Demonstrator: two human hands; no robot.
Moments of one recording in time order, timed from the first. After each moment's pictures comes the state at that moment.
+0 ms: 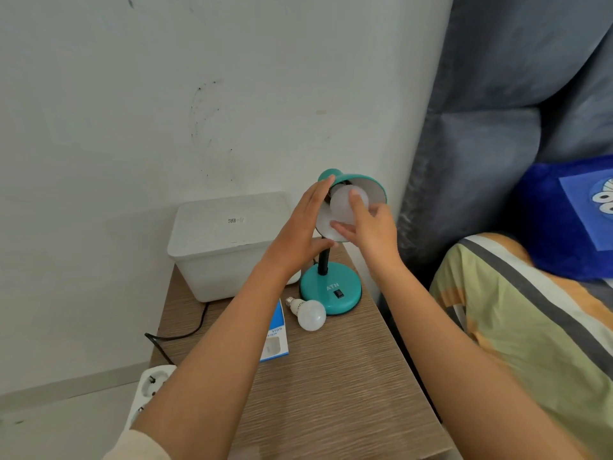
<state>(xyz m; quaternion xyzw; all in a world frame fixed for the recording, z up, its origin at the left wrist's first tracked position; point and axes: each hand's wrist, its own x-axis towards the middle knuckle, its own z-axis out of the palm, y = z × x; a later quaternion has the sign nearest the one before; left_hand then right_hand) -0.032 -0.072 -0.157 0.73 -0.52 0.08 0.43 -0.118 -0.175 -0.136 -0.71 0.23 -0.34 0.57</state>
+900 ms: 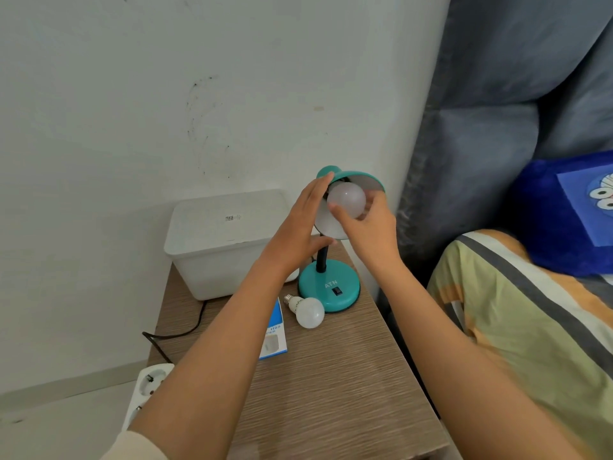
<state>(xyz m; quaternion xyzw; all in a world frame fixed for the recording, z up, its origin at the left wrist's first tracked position) -0.032 -0.072 -0.157 0.74 -0.52 0.07 0.42 -0.121 -0.177 -0.138 -0.76 0.22 -0.36 0.50</state>
